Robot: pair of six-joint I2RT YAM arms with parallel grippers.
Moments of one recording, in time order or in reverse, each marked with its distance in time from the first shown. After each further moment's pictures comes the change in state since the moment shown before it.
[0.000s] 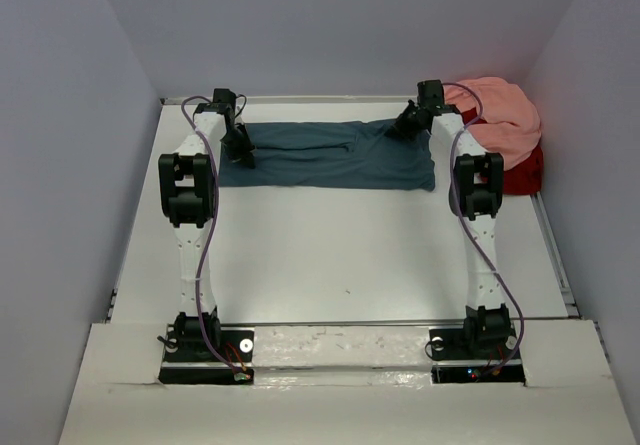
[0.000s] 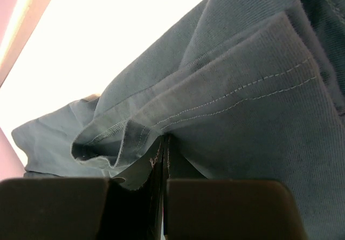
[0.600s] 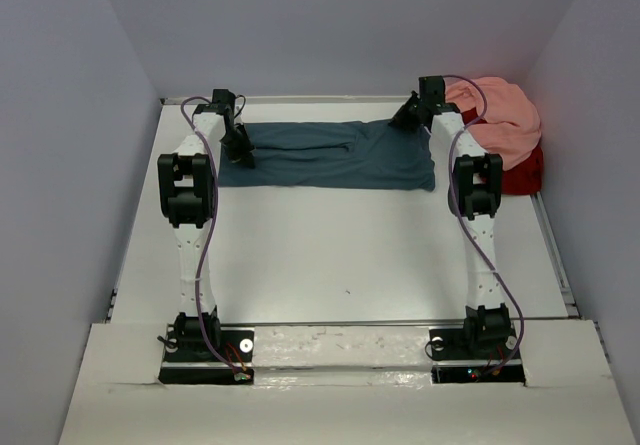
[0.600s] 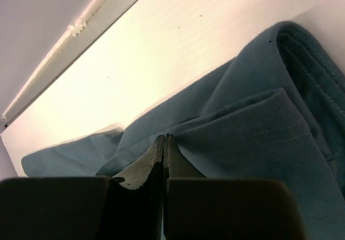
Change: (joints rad) left arm 0.005 -0.007 -0.017 0.014 0.009 0.000; right arm 0.000 0.026 0.058 0.084 0.088 0.013
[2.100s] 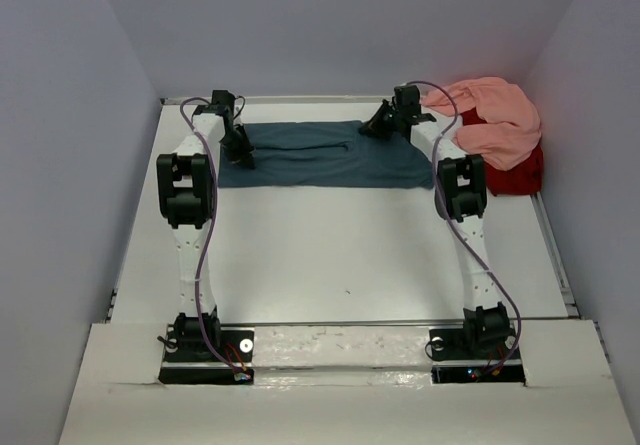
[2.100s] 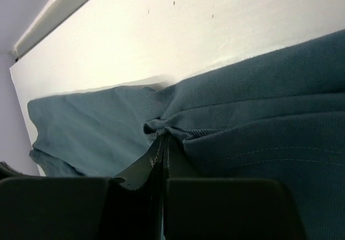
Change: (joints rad) left arm 0.000 -0.014 -0.024 0.013 0.003 0.000; right arm 0.103 0.033 -0.065 0.163 -0.151 -0.024
